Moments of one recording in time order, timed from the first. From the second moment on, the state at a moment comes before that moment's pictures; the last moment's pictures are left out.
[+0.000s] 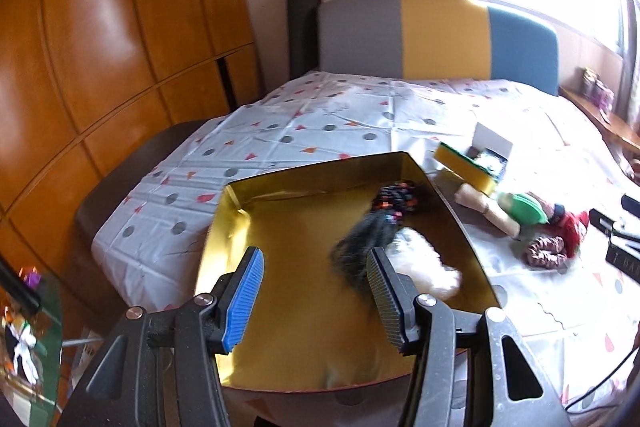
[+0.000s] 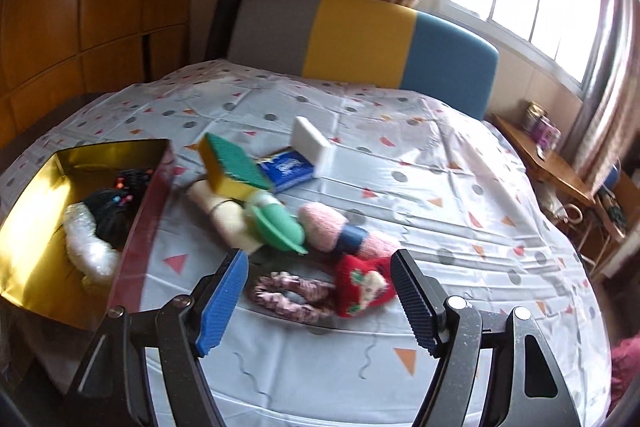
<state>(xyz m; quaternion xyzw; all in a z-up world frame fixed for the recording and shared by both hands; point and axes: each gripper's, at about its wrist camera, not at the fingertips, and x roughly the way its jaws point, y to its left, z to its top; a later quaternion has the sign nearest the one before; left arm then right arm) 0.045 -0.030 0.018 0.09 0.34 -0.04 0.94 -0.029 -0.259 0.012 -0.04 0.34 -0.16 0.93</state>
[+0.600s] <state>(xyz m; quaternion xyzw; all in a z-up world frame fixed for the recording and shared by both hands) 0.066 -0.119 0.011 0.14 0.36 -0.13 0.91 -0.041 -0.333 0.014 0.06 0.34 -0.20 0.92</state>
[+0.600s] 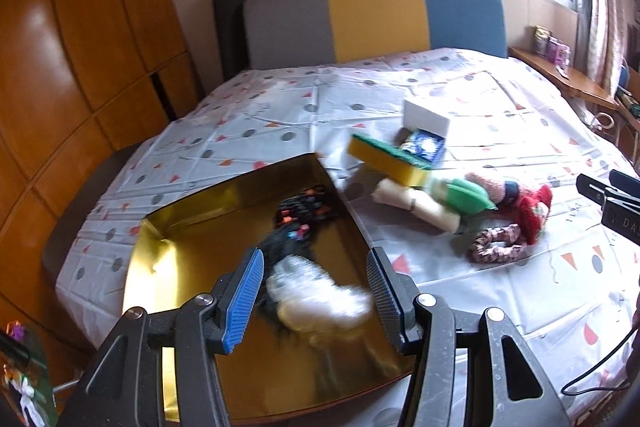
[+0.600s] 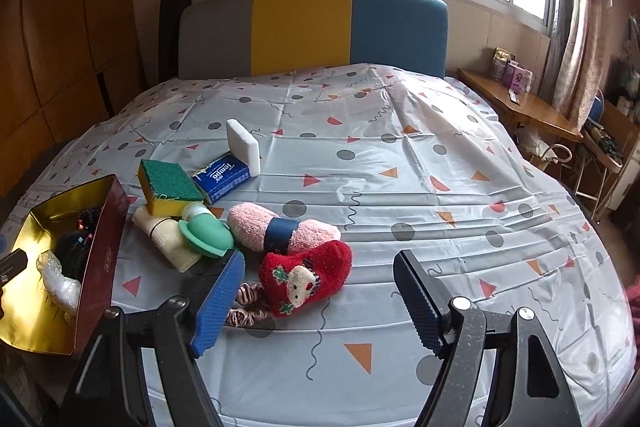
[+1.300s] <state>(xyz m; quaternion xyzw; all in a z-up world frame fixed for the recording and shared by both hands) 0.163 -0.199 -0.026 0.00 0.52 -0.22 0.83 -0.045 -0.350 0.013 0.09 0.34 -0.21 0.91</state>
